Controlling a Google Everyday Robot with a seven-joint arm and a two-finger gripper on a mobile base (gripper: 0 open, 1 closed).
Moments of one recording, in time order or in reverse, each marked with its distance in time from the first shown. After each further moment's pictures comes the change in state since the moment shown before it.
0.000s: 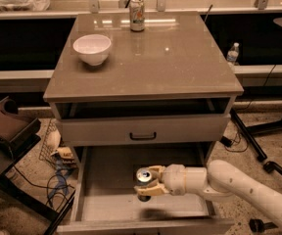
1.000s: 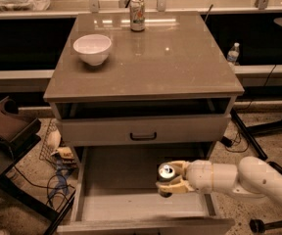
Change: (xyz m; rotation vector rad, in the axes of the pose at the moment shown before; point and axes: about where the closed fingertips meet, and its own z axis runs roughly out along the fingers) arm -0.035 0.000 -0.084 0.069 0.034 -0.065
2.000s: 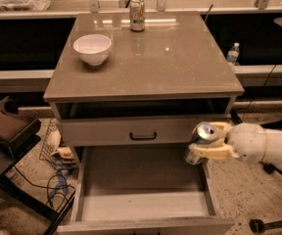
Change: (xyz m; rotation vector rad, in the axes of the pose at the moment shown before) arm -0.151 -0.037 -0.117 0.053 -0.152 -0.030
